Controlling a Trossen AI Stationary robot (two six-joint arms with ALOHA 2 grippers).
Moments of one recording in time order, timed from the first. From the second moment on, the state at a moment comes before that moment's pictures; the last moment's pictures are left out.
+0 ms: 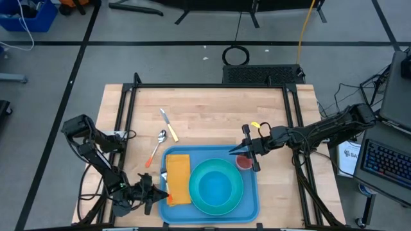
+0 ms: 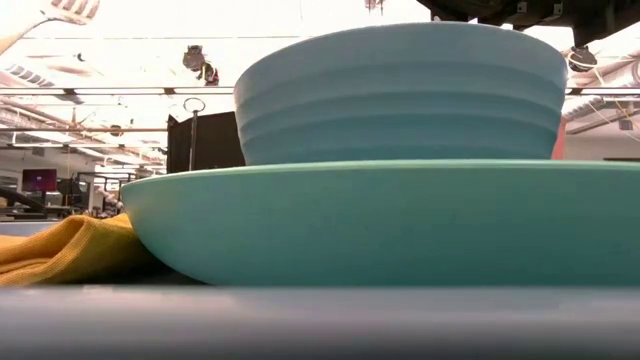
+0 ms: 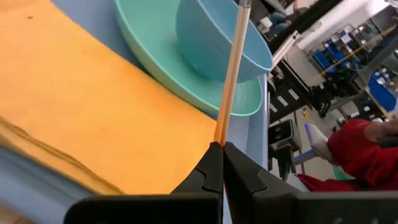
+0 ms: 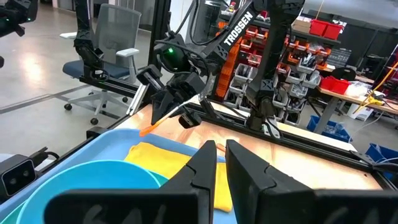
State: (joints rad) left arm -1.10 1.62 0.55 0.42 -0.92 -1.39; right arm 0.22 1.12 0.51 0.57 -0.03 -0.20
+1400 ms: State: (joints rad) left arm -1.01 1.62 0.55 0.31 -0.80 -1.80; right arm 0.22 1.12 0.51 0.57 -0.03 -0.18
